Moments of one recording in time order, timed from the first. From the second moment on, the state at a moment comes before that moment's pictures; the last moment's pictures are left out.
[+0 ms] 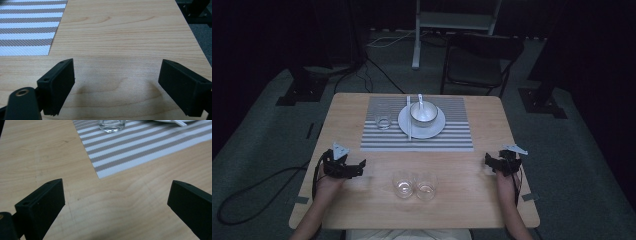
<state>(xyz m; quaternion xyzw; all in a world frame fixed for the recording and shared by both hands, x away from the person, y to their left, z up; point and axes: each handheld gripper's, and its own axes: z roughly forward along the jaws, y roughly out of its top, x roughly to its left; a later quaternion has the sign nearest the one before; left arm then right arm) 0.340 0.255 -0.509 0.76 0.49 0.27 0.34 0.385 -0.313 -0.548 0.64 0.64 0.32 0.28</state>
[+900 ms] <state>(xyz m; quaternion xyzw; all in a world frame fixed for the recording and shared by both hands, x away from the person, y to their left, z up) 0.279 0.284 -0.520 0.73 0.51 0.28 0.35 0.384 -0.313 -0.548 0.64 0.64 0.32 0.28</state>
